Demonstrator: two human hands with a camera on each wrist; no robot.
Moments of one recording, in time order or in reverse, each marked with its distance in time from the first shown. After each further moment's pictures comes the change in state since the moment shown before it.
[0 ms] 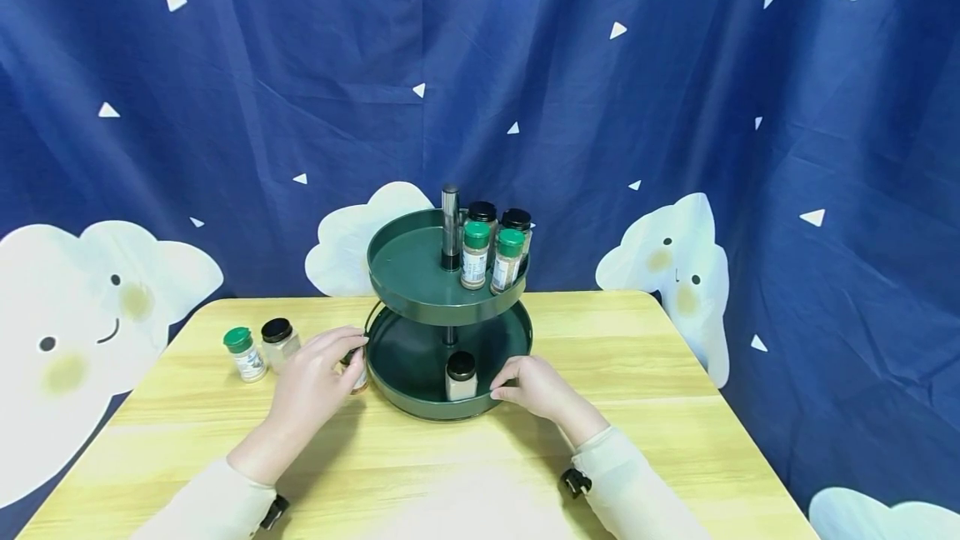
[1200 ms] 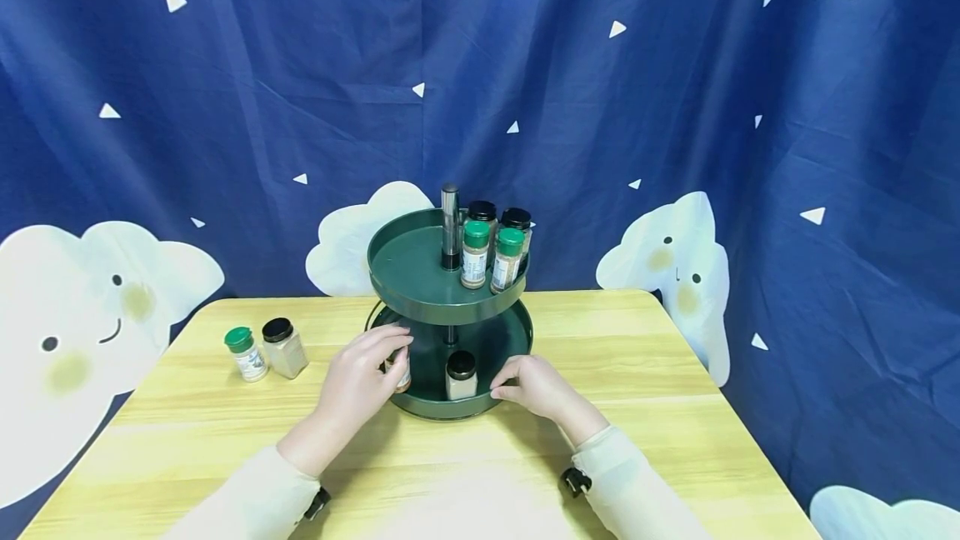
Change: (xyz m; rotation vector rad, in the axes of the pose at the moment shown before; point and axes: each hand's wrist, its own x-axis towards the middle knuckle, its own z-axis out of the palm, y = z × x) left_hand 0.013 0.036 0.033 -0.062 0.014 0.077; right_hand 0.000 0.000 0.001 0.004 0.004 0.006
